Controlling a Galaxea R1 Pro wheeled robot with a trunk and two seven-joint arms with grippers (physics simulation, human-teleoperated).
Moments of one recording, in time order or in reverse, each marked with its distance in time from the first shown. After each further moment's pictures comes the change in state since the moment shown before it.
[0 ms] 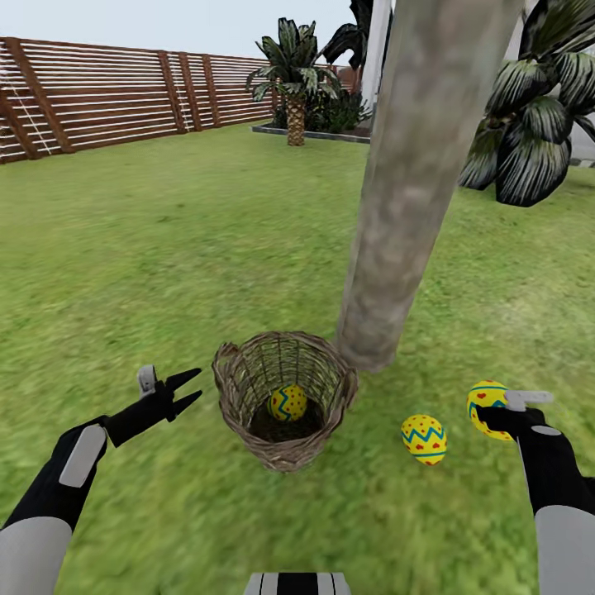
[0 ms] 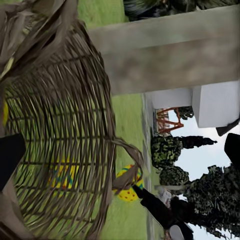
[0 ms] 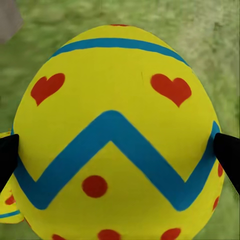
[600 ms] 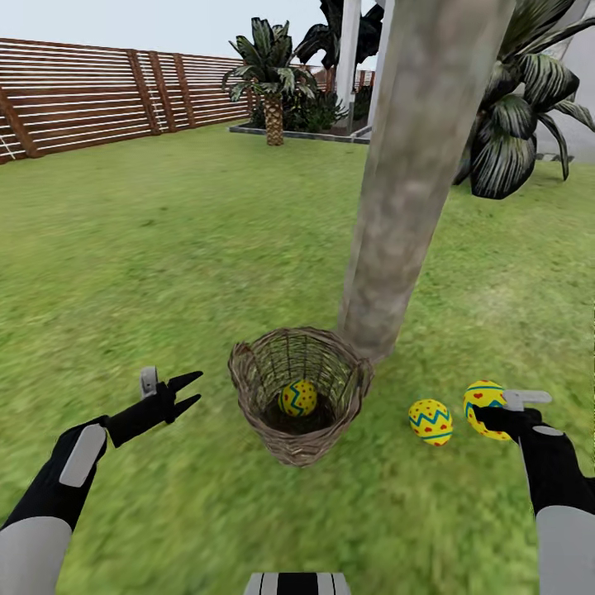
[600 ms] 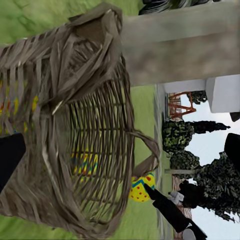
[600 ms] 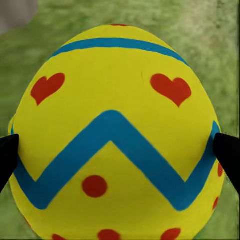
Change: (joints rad) left arm -0.001 0.000 0.000 -0.003 0.000 0.002 0.068; right arm 0.000 -0.002 -0.006 -0.002 -0.002 0.000 0.047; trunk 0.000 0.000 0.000
